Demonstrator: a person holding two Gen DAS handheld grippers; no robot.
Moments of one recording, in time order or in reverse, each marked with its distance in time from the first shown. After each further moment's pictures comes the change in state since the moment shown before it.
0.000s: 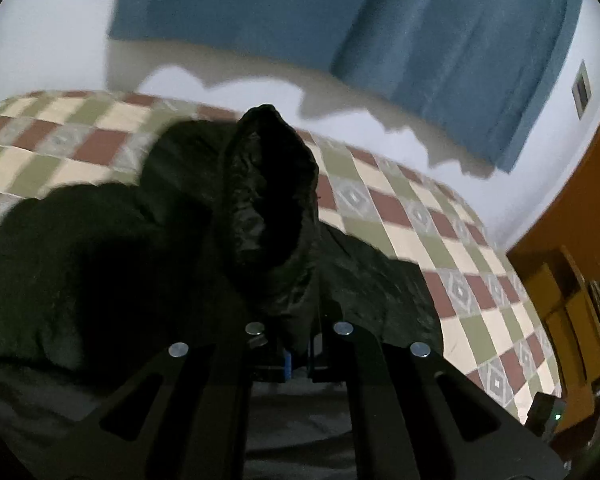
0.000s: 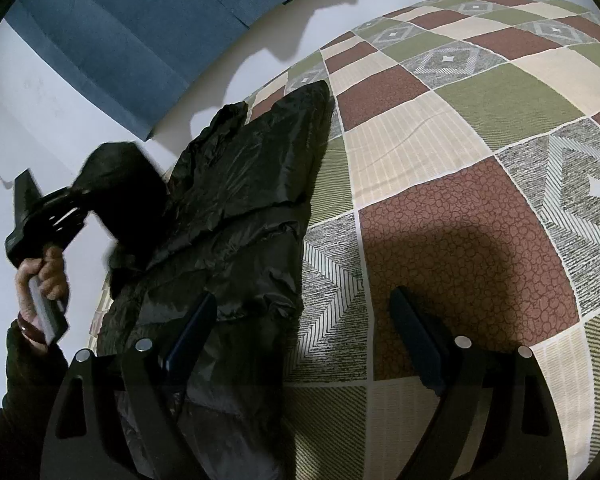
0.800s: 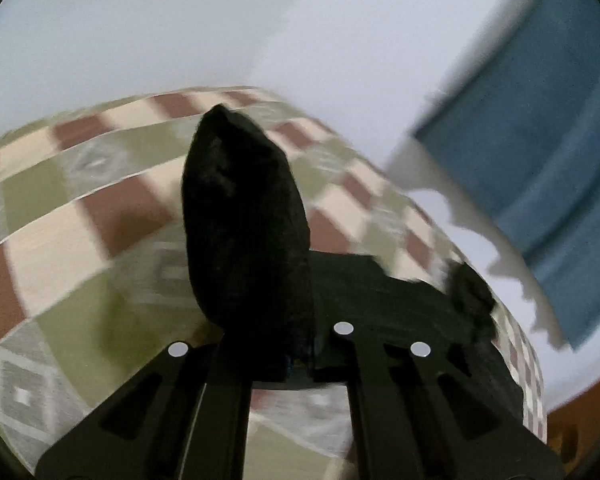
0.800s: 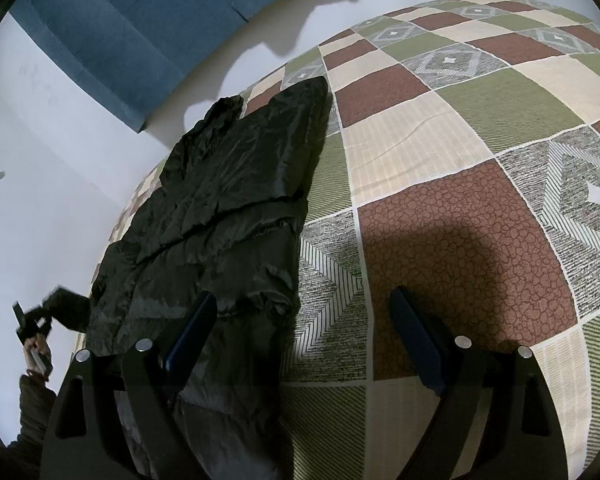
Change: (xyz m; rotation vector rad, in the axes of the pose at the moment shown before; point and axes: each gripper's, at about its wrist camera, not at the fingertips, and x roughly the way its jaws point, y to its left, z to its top) left arm -0.280 0.376 -0.048 -0.483 -0.297 0.335; right arm 0.006 0.001 0.005 -0.028 0.018 -0.039
